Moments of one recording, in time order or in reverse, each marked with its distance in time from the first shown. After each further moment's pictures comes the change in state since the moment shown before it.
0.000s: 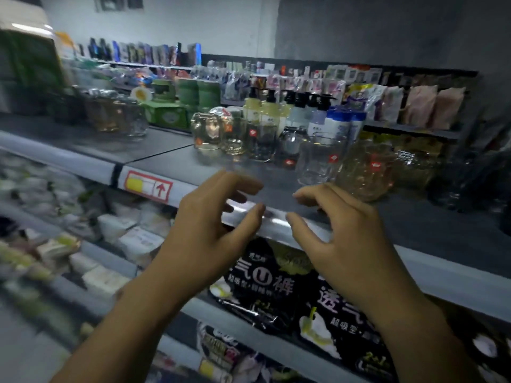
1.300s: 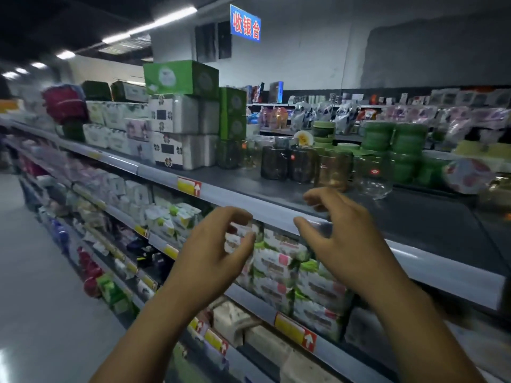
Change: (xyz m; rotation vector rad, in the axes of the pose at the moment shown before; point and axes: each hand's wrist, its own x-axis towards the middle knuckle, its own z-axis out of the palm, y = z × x) left_hand 0.008 -0.435 -0.421 0.242 0.013 -0.250; right_hand 0.263 -0.338 0.425 0.178 -0.083 -0.055
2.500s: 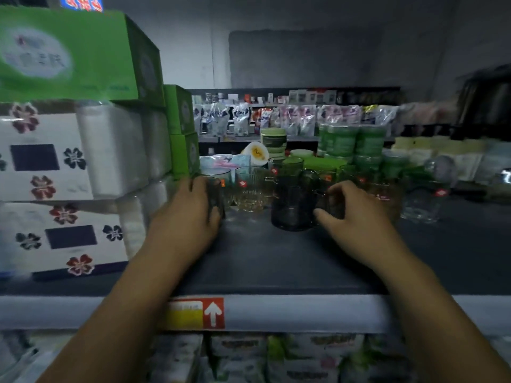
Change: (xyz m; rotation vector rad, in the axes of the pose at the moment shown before) left_hand 0.334 -0.236 0.013 0.253 -0.303 0.220; right_hand 0.221 0.024 0.153 -0.407 0.275 0.641
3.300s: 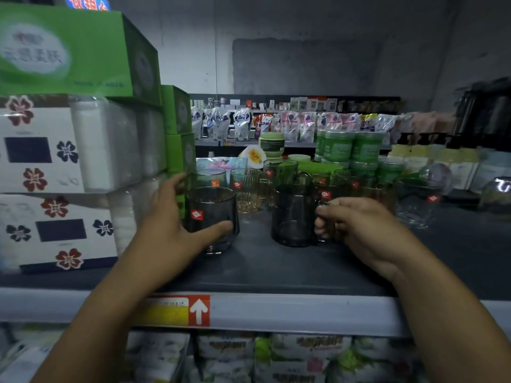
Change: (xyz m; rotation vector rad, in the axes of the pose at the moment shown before) left_hand -0.037 0.000 -0.011 -0.585 0.040 -0.104; right_hand -0.005 0.004 -0.013 0.933 -0.232 0.257
